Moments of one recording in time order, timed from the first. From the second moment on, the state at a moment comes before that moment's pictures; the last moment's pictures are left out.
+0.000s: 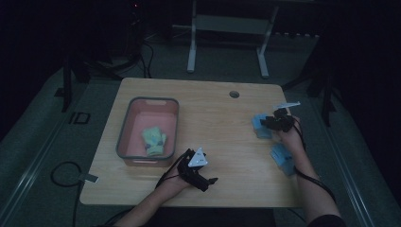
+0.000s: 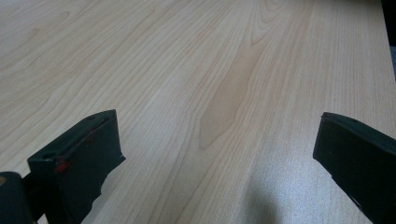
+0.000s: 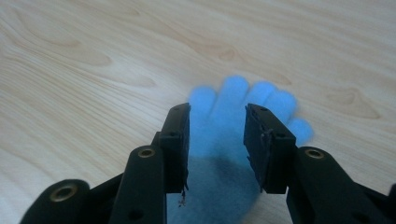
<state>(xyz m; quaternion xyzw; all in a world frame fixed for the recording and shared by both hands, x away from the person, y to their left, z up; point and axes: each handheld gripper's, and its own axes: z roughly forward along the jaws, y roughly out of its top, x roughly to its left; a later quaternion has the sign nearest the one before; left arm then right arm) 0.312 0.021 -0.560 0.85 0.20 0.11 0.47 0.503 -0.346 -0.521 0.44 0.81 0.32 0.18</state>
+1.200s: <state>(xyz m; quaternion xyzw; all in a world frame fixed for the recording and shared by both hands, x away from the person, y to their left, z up) 0.310 0.026 -0.562 0.85 0.20 0.13 0.47 0.432 -0.290 -0.462 0.44 0.79 0.37 0.20</state>
